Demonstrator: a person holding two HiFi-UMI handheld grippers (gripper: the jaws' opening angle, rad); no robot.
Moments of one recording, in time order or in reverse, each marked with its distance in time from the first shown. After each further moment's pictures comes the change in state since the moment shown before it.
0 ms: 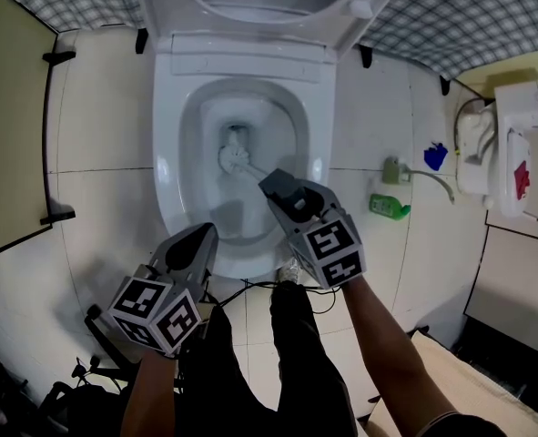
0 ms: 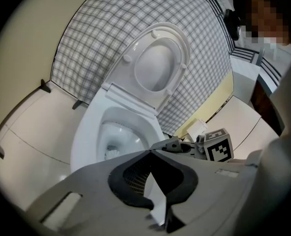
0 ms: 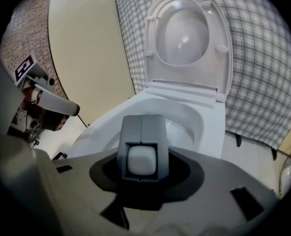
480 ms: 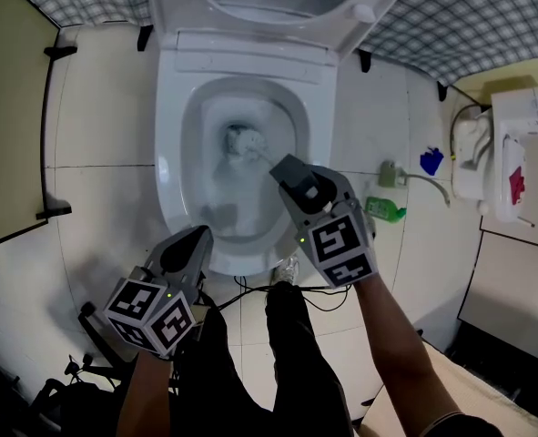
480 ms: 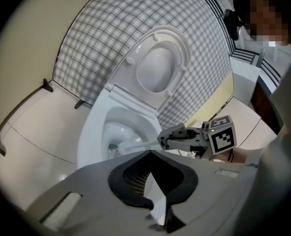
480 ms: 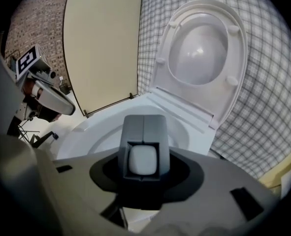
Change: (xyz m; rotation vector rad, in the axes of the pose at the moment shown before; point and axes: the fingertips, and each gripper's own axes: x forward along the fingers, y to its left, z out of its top) left arm -0.014 0.003 -0.006 -0.012 -0.012 0.002; right arm -0.026 -0.016 0.038 -0.230 0.026 -0.106
